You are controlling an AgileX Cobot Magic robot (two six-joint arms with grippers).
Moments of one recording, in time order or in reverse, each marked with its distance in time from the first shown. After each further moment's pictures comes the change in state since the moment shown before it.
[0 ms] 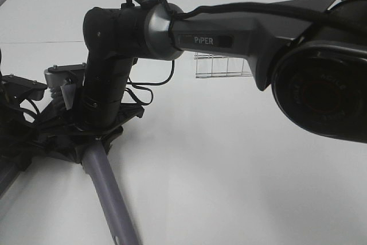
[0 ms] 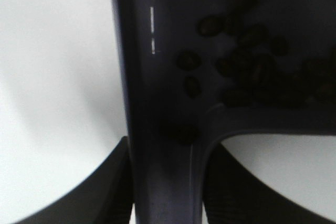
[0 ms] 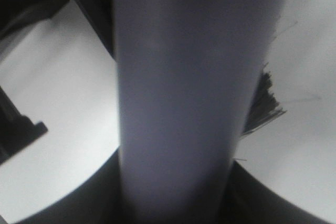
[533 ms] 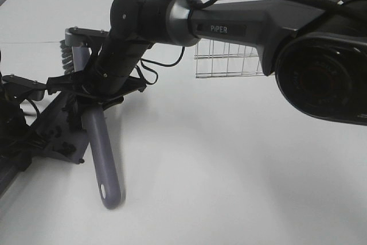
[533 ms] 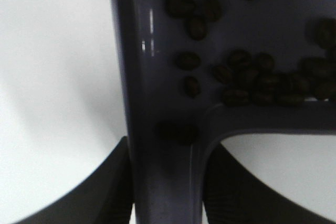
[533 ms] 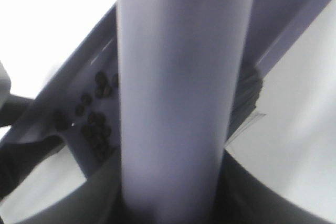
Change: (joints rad) left arm 0.001 0.000 0.000 -0.007 0.001 0.024; right arm -0.105 0.027 -0.079 0.082 -0.175 -0.034
